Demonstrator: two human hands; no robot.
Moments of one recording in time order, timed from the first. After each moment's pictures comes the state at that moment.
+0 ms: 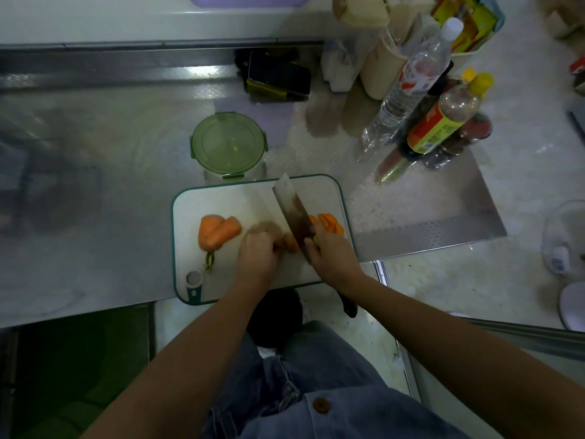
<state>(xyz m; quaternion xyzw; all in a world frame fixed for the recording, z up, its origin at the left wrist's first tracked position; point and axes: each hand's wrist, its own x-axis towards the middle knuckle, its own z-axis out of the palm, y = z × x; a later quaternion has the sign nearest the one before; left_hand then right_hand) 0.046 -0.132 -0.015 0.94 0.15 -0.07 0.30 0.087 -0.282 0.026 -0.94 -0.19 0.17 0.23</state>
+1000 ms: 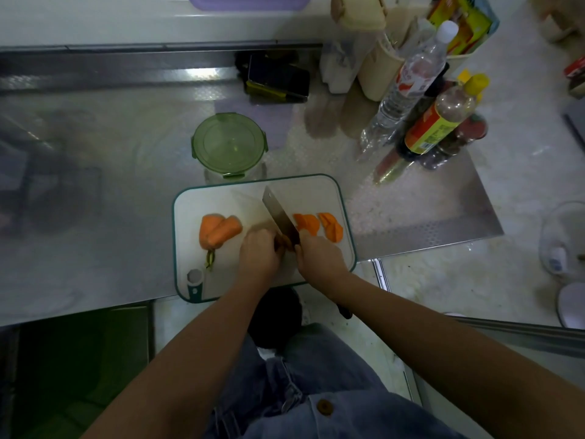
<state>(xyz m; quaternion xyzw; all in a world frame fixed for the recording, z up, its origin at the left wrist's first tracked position) 0.047 -0.136 -0.004 0.93 0.19 -0.08 0.31 0.074 -0.262 0.018 -0.94 -0.19 0.22 0.15</state>
